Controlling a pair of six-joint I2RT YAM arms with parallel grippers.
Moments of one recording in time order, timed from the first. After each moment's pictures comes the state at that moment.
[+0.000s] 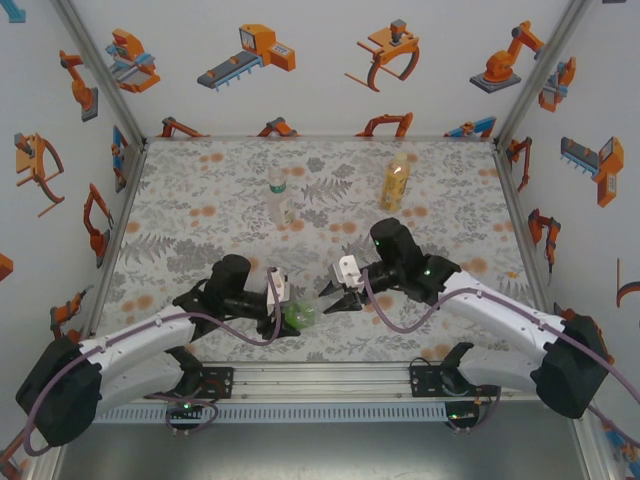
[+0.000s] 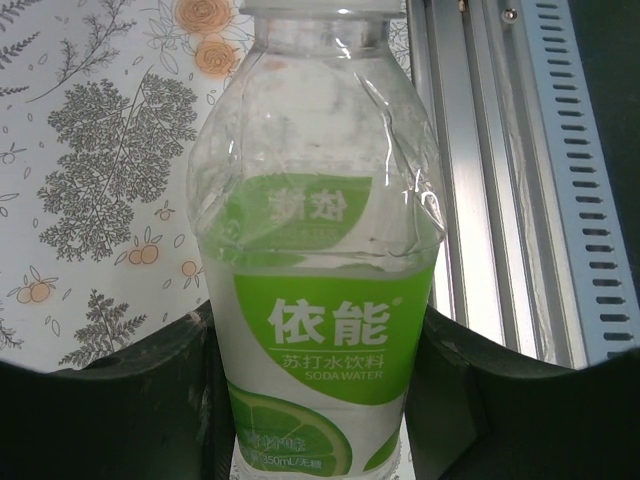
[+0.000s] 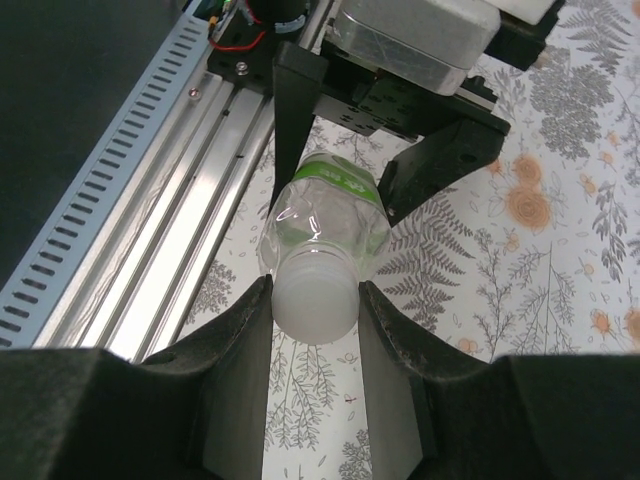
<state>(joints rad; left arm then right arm) -0.77 0.99 0.35 0.06 0.80 0.40 0.80 1.14 0.76 -0.21 -0.98 -0.70</state>
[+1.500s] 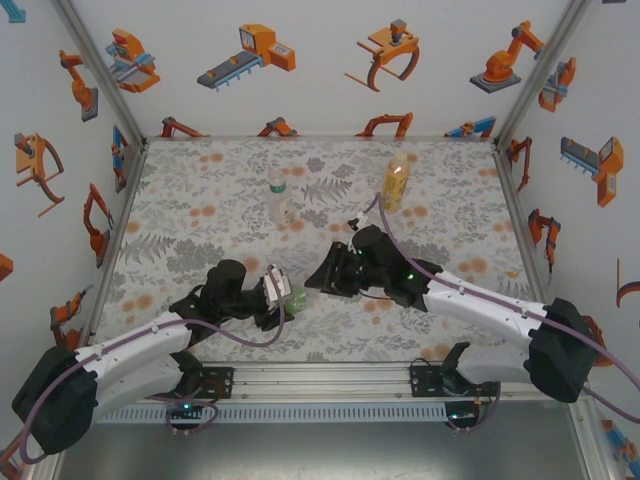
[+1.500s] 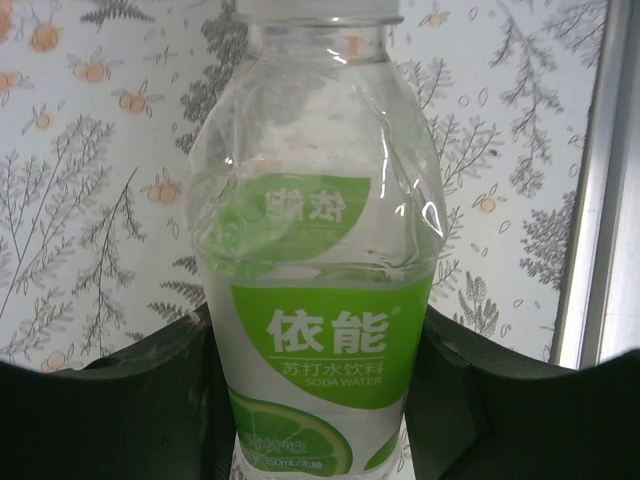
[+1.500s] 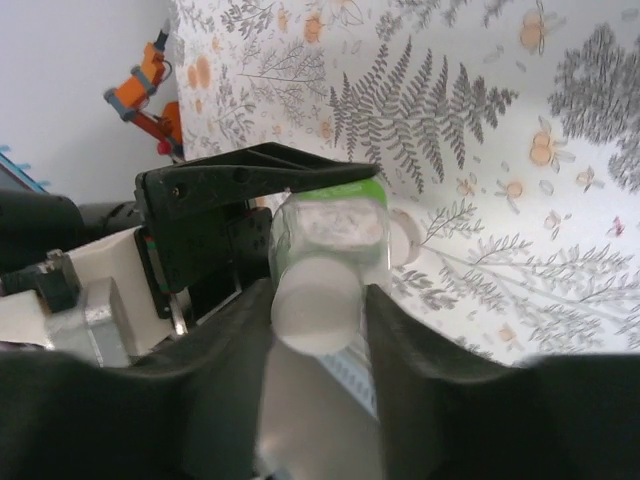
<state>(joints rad) -0.77 0.94 0.29 0.12 0.51 0.37 0.90 1.22 0.77 -0.13 -0.23 1.04</state>
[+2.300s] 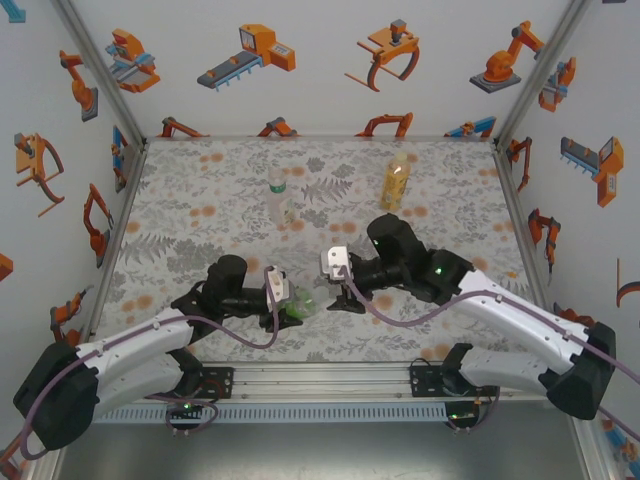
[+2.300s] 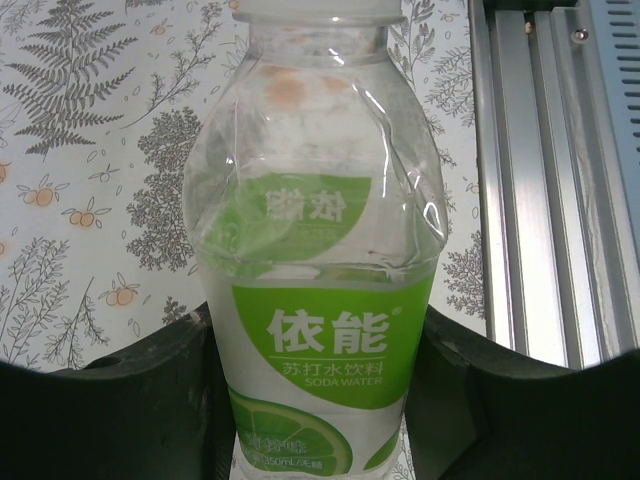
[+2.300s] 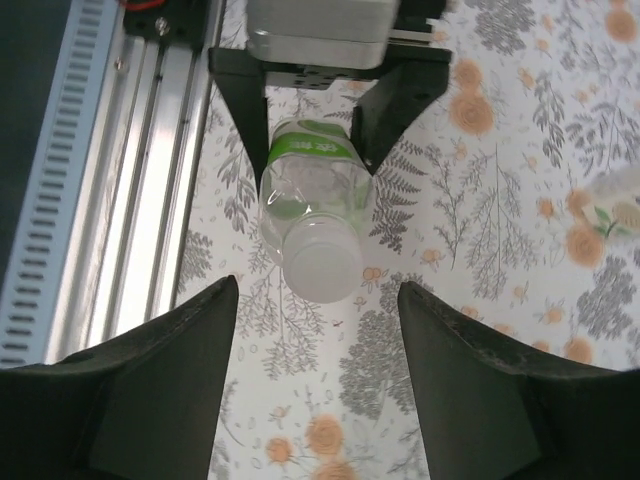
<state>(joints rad) -0.77 0.97 0.33 0.15 0.70 0.40 0.90 1.11 0.97 -0.52 -0.63 -0.64</state>
